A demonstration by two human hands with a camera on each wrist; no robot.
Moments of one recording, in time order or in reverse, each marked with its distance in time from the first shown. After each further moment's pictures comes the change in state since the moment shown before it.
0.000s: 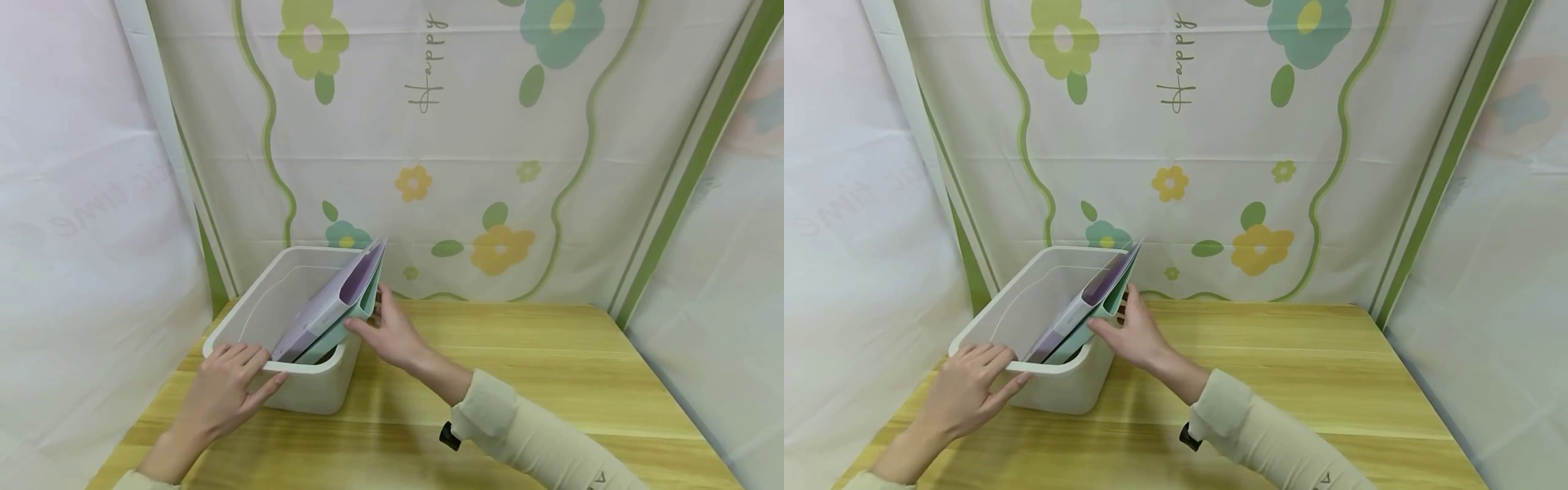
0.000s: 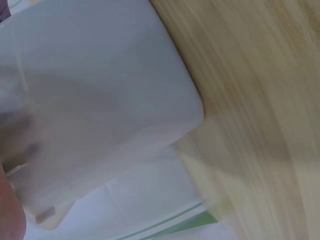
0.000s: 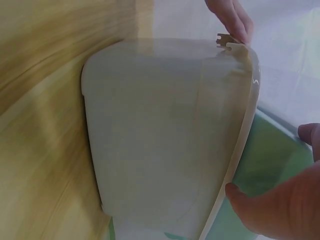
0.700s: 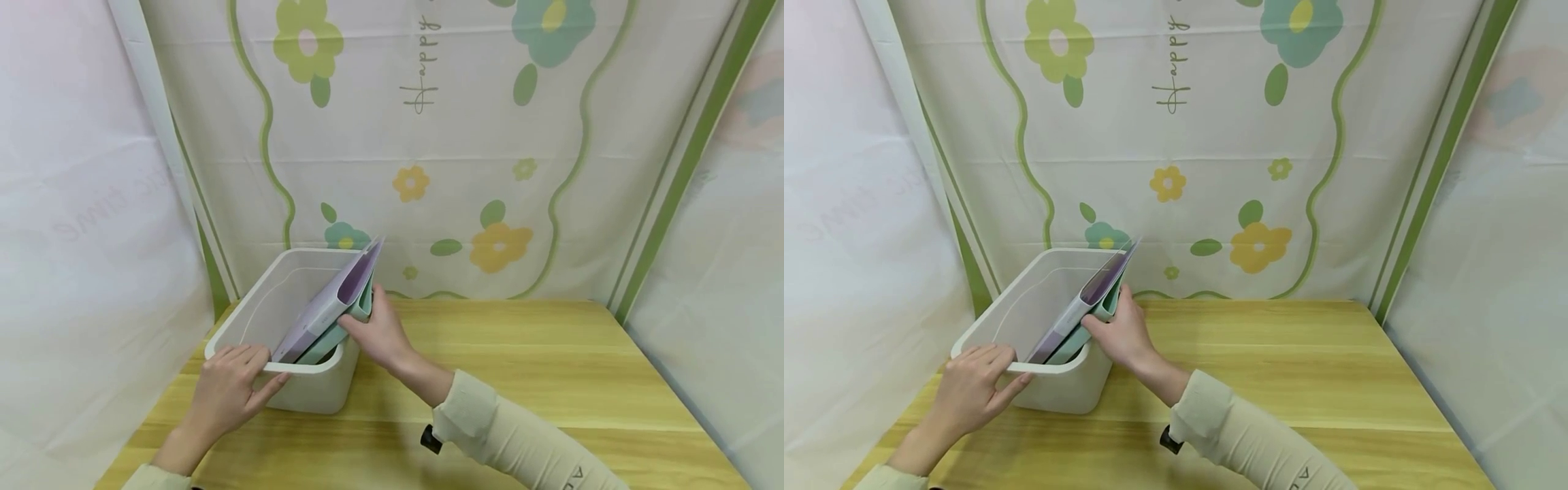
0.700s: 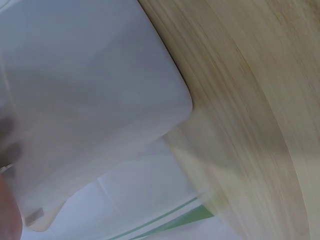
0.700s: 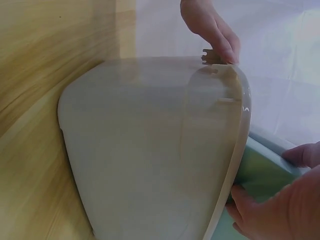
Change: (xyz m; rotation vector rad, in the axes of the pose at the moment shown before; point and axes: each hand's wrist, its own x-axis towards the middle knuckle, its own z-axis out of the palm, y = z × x) left_hand 0.003 0.003 0.004 -0.003 0.058 0.000; right_hand 0.003 -0.012 0.021 -0.041 0.194 0.053
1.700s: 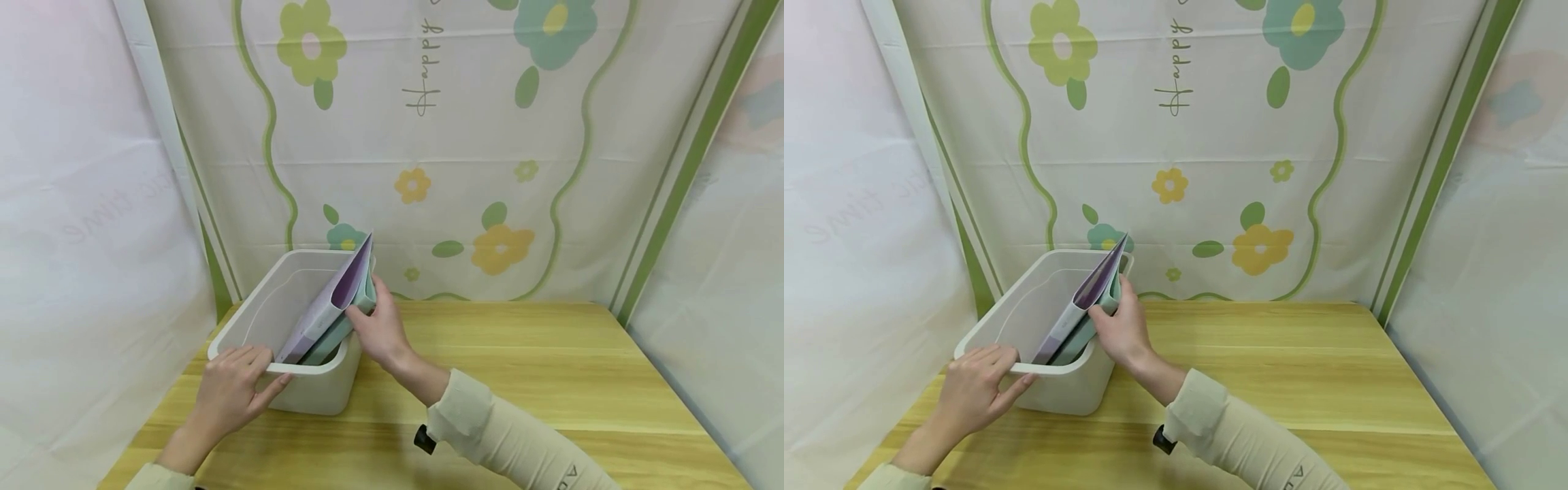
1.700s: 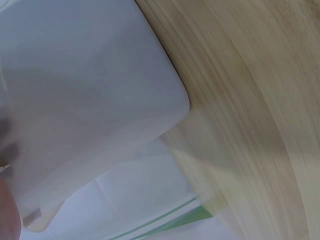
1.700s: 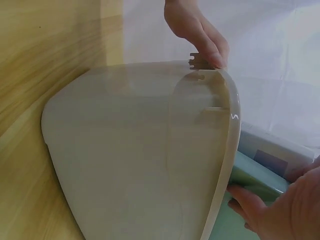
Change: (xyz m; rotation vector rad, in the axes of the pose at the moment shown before) left_hand -0.002 -0.002 0.002 0.016 -0.001 0.002; right_hand 0.006 -0.005 0.009 0.179 0.079 -0.068
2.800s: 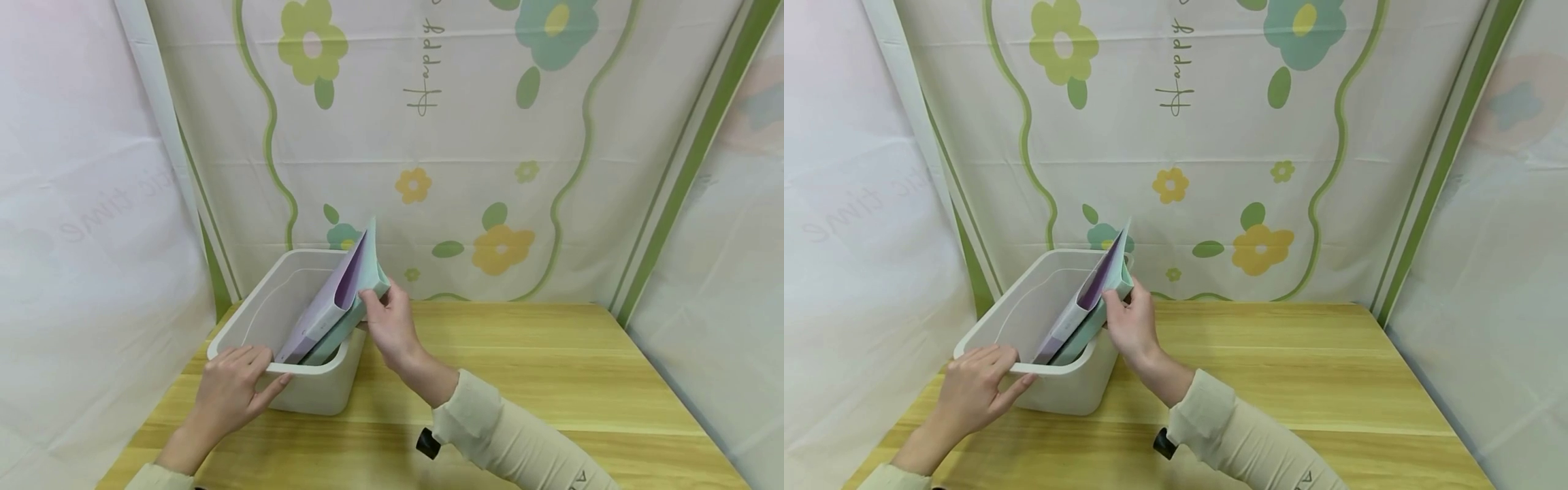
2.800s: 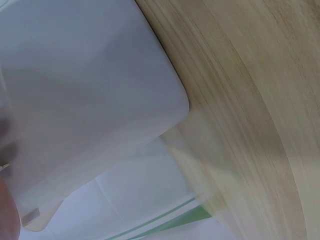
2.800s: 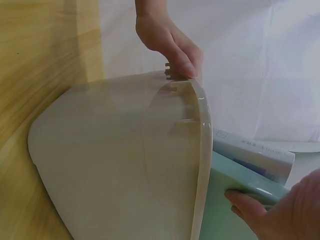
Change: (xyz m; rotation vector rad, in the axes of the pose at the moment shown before) left_hand -0.001 -0.003 0.002 0.001 0.020 0.013; right_hand -0.003 -0.013 -0.005 0.237 0.036 0.075
